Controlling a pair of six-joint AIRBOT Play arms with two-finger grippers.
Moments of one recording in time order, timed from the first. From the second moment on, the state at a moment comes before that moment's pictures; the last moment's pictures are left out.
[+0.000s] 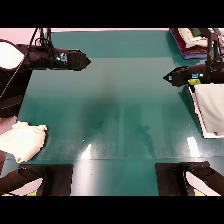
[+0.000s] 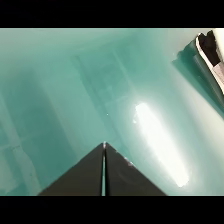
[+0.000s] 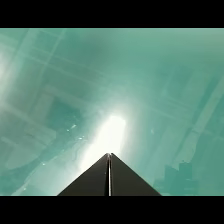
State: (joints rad) left arm -0.38 -1.15 1.44 1.10 -0.90 -1.52; right arm 0.09 -0.96 1.25 -1.09 1.19 1.37
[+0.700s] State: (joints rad) left arm -0.37 -1.14 1.44 1.11 -0.87 -1.51; right arm 0.09 -0.96 1.25 -1.09 1.18 1.37
